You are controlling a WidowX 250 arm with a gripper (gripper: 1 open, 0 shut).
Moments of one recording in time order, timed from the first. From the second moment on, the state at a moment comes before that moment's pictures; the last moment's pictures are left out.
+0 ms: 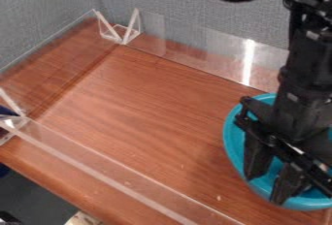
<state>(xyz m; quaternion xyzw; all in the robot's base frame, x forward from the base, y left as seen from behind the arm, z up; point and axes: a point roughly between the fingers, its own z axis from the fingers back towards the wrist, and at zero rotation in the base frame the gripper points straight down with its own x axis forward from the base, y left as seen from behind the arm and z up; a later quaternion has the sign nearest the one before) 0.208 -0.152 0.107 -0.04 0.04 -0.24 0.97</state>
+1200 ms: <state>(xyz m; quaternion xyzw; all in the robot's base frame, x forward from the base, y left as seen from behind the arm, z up) 0.200 -0.144 0.114 -0.04 0.02 -0.22 0.98</state>
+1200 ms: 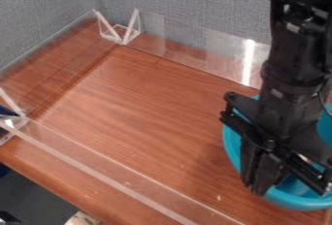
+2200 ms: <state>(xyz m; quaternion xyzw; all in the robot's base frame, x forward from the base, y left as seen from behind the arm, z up) 0.214 -0.166 0.135 -0.03 0.00 -0.26 0.96</state>
